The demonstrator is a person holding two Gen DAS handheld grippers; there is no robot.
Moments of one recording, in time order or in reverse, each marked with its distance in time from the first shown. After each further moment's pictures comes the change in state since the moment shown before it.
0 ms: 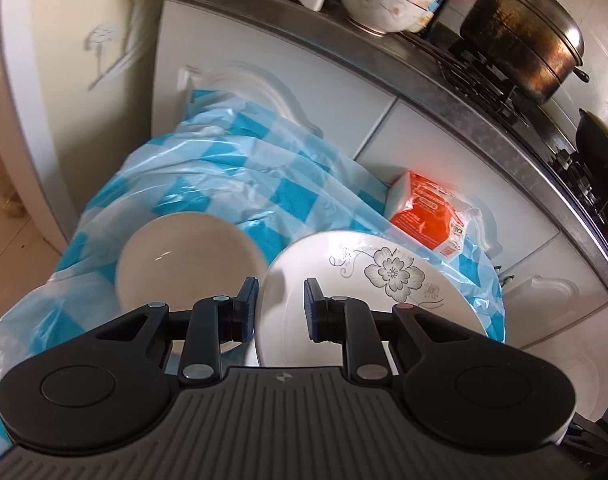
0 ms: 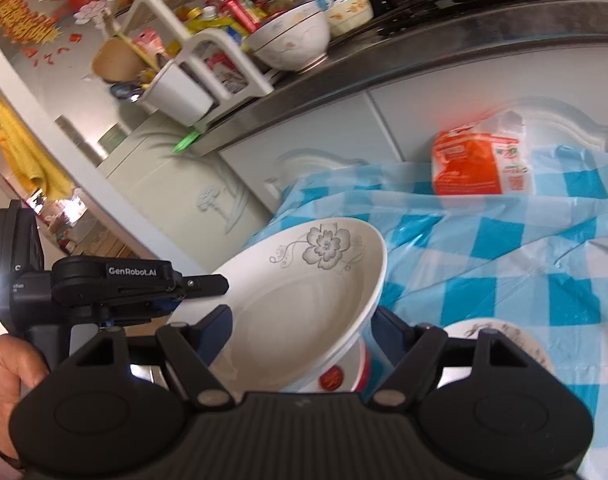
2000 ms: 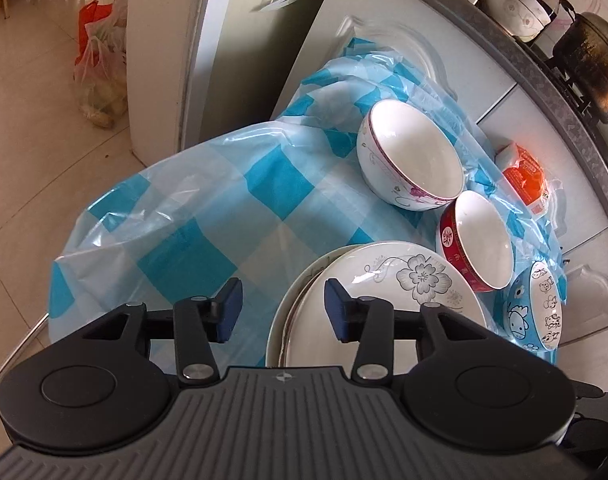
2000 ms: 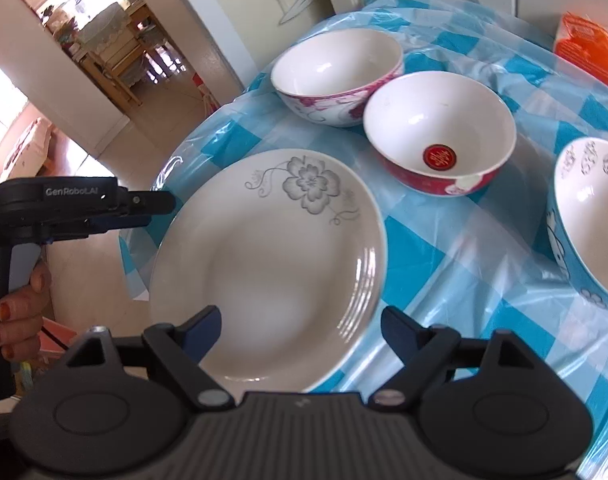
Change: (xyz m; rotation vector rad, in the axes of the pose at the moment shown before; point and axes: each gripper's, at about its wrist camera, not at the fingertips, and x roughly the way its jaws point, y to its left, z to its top) left arm -0.055 0.146 -0.115 -0.197 0.054 0.126; right arm 0.051 0.072 -0.120 -0.256 0.460 -0.093
